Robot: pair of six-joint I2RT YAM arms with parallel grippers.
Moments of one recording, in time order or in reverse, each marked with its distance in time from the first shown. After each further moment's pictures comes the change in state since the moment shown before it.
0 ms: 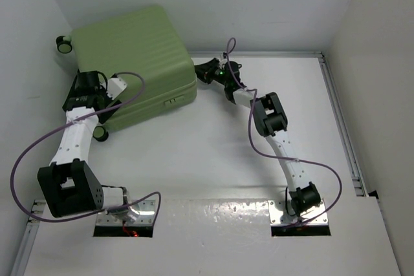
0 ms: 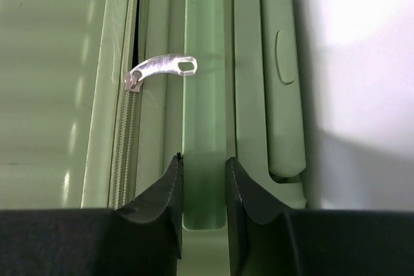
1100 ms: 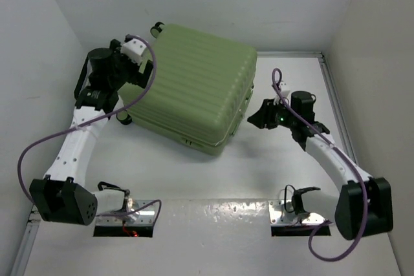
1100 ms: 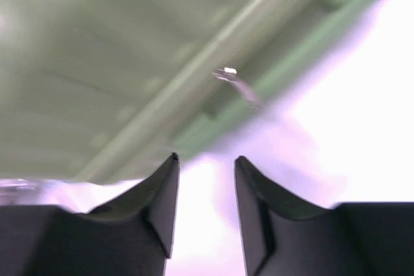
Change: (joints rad) left arm -0.254 -0.092 0.143 0.322 0.412 -0.550; right arm -0.225 -1.666 -1.520 -0.669 -0.061 -1.132
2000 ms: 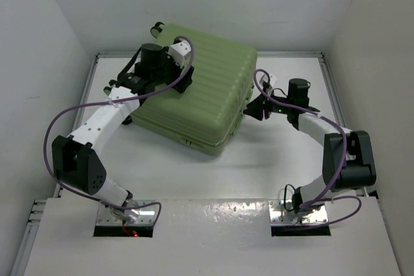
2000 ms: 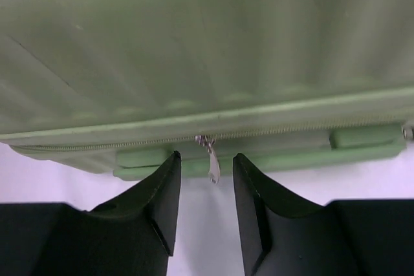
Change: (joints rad) left arm -0.312 0.301 0.175 -0.118 0.032 -0.155; right arm -0.104 0.332 0.116 0.213 -0.407 -0.597
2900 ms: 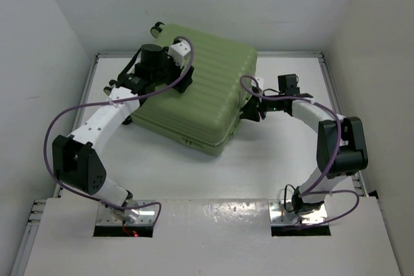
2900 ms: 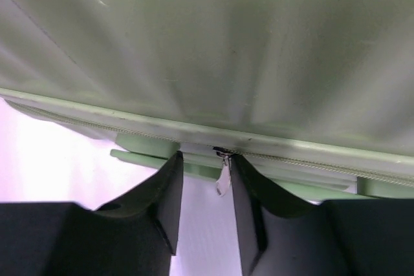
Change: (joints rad) left arm 0.007 0.003 -0.014 0.024 0.002 -0.006; right arm 0.061 0.154 0.229 -0.435 -0.078 -0.457
